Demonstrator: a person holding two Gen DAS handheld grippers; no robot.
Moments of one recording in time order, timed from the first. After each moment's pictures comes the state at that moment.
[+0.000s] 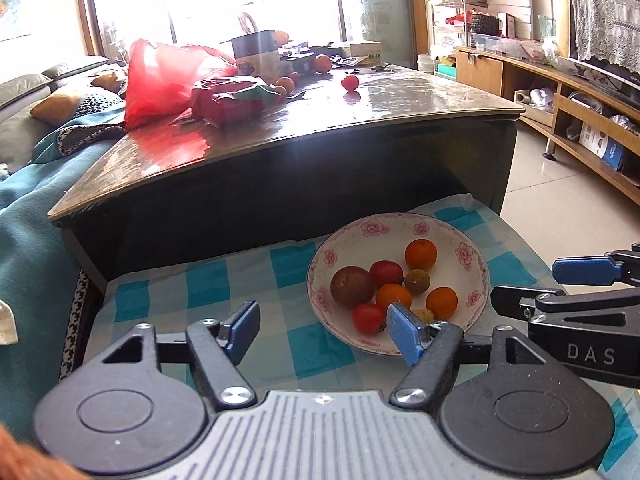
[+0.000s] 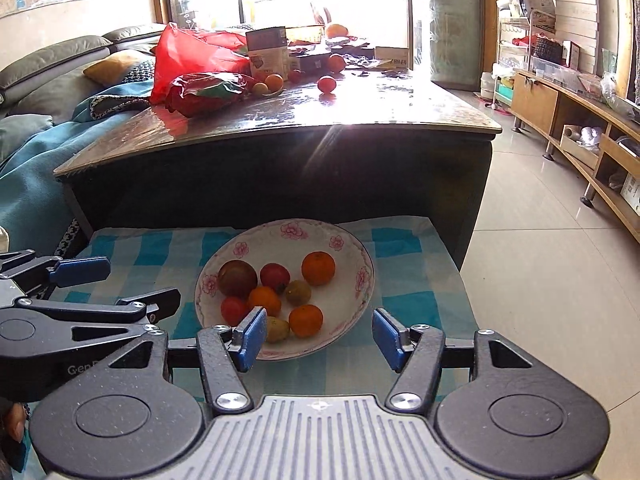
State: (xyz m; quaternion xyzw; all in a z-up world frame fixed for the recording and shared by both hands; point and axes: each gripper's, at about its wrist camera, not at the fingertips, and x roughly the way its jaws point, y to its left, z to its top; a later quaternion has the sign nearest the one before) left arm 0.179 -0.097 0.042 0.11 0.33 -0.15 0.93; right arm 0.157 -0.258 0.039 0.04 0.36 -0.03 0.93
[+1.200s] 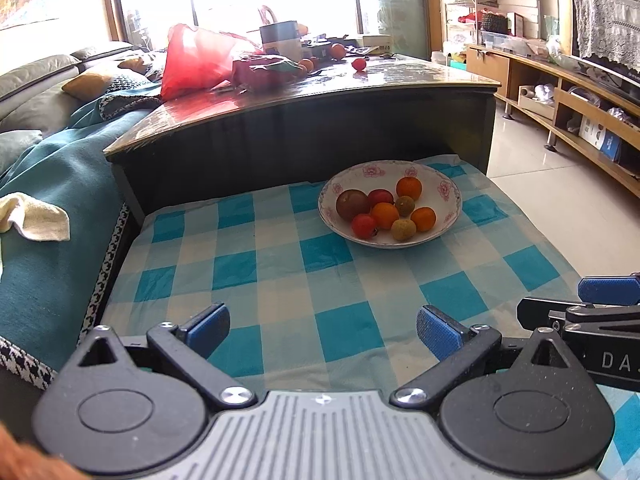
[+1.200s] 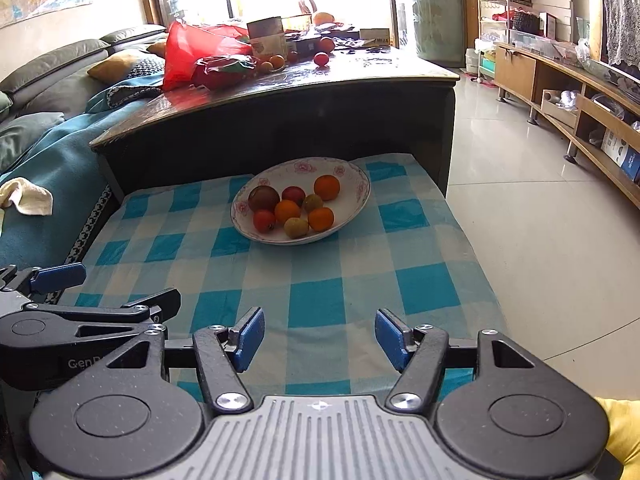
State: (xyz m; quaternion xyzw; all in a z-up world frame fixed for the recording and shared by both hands) left arm 0.068 -0.064 0.032 0.11 0.34 -0.12 0.93; right arm 0.045 -0.234 0.033 0.08 0.37 -0.04 0.92
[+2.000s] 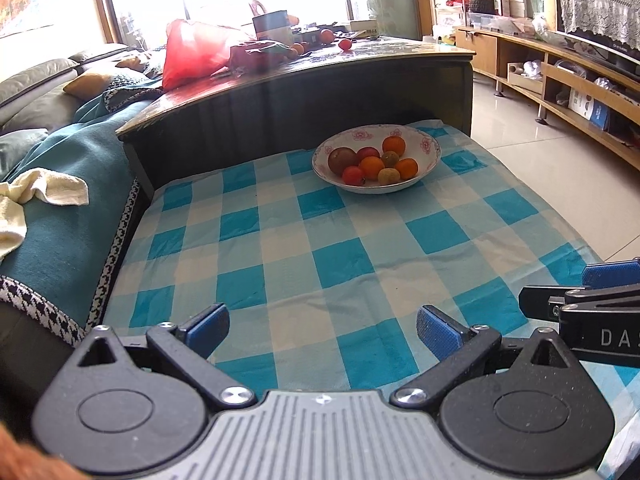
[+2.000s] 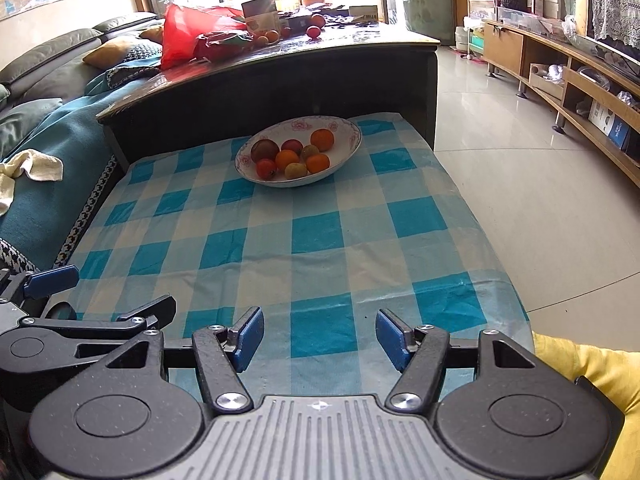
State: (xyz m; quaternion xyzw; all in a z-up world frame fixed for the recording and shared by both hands) left arm 0.008 -0.053 0.016 0.13 0.35 -0.12 0.92; right arm -0.007 -0.219 0.020 0.09 0.40 -0.06 0.91
